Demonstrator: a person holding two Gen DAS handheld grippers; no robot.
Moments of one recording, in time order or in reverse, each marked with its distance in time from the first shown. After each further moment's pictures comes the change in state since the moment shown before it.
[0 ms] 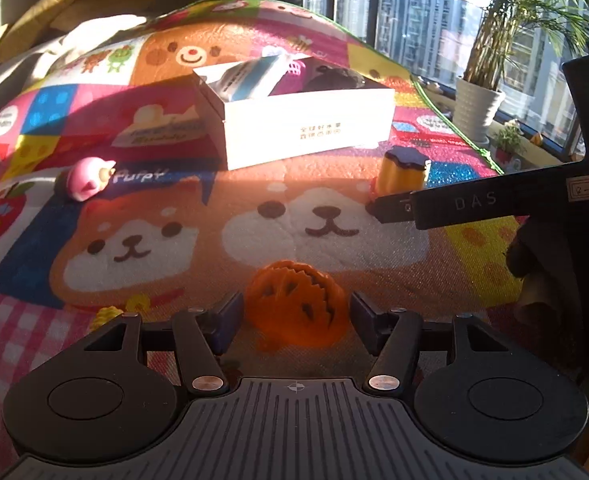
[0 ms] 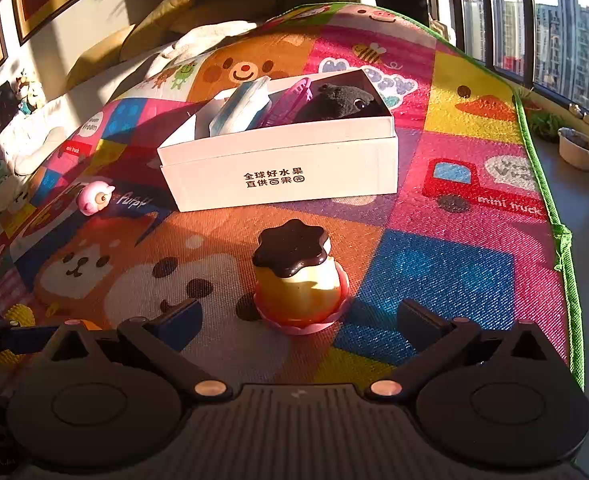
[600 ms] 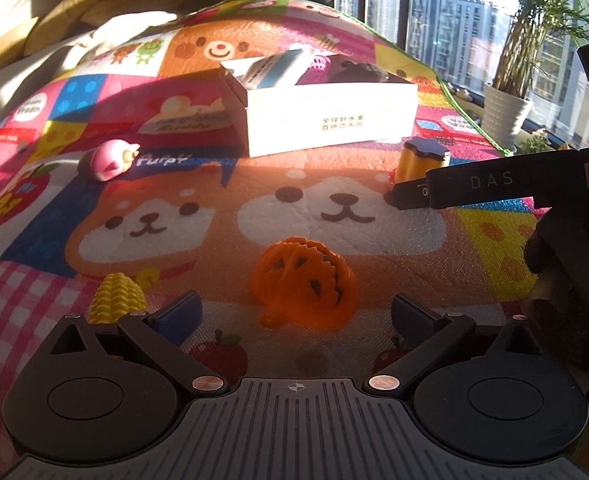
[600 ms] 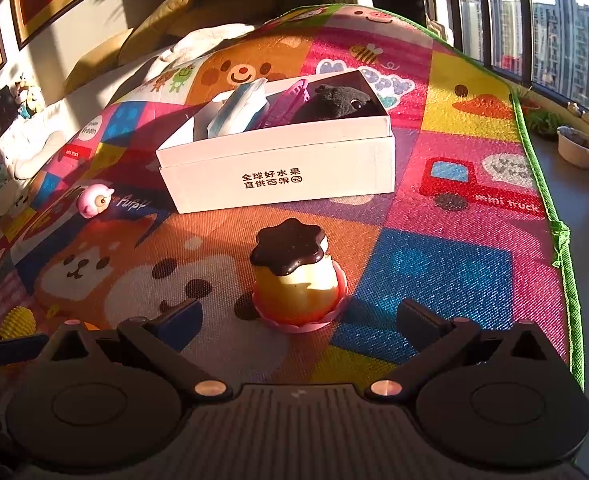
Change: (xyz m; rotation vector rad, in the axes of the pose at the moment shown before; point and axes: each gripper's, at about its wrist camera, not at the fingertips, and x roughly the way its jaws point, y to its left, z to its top) left arm -0.001 -0.006 -0.012 -0.047 -0.007 0.089; right arm -0.002 -0.002 -0.002 0.008 -0.006 0.000
